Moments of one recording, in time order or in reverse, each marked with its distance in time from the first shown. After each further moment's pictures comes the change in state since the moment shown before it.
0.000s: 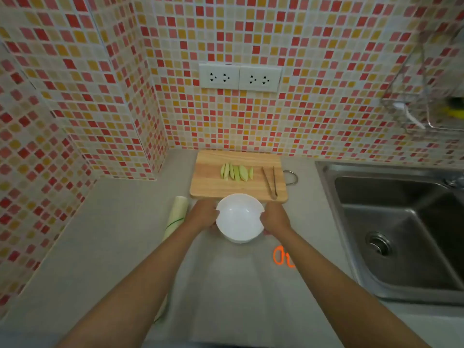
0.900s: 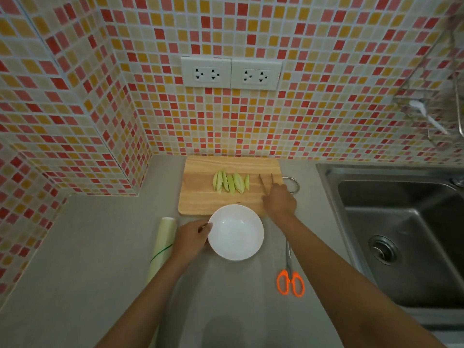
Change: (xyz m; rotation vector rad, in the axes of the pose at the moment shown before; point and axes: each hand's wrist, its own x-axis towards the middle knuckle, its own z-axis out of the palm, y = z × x) left_hand 0.034 -0.035 0.014 -0.239 0.124 0.022; right_hand 0.123 -0.012 -0.015 -0.322 0.237 0.033
